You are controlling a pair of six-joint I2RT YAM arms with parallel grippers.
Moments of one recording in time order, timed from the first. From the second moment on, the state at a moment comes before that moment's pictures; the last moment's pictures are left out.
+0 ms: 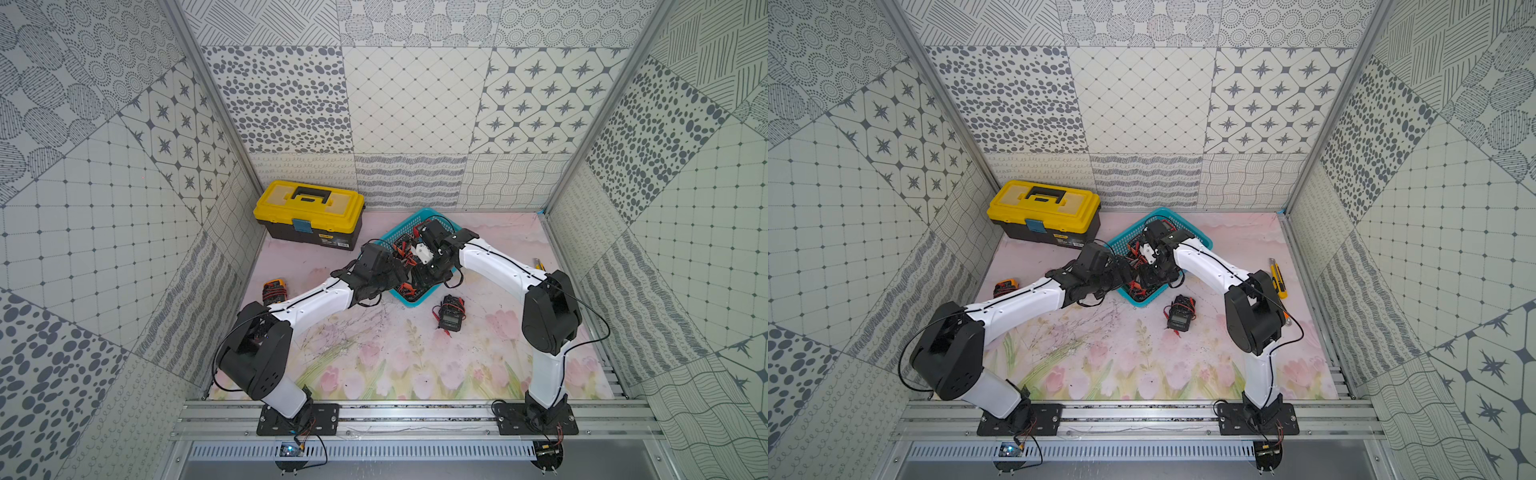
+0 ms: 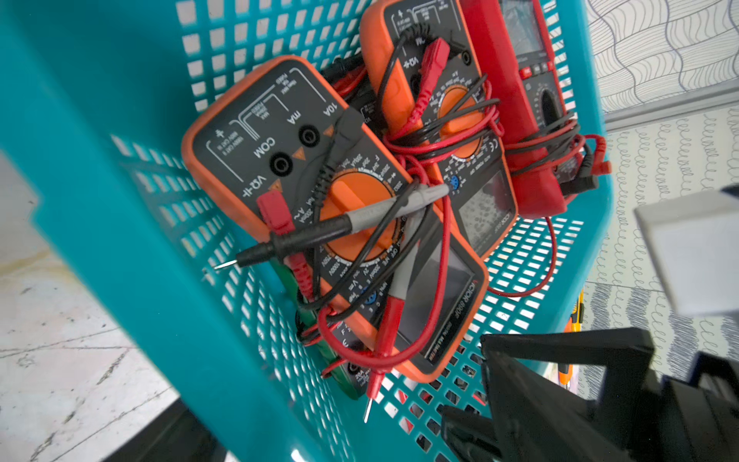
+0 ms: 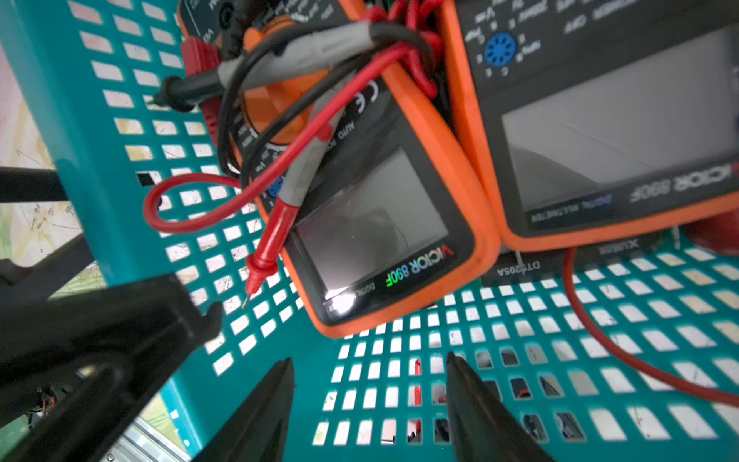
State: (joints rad) left arm -0.55 1.58 1.04 -0.25 0.03 -0.91; right arm 0.61 1.94 1.66 -0.97 -0.16 0.21
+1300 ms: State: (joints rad) left arm -0.53 1.33 0.82 -0.24 -0.23 -0.89; right arm 0.60 1.72 1.13 -0.82 0.00 0.64
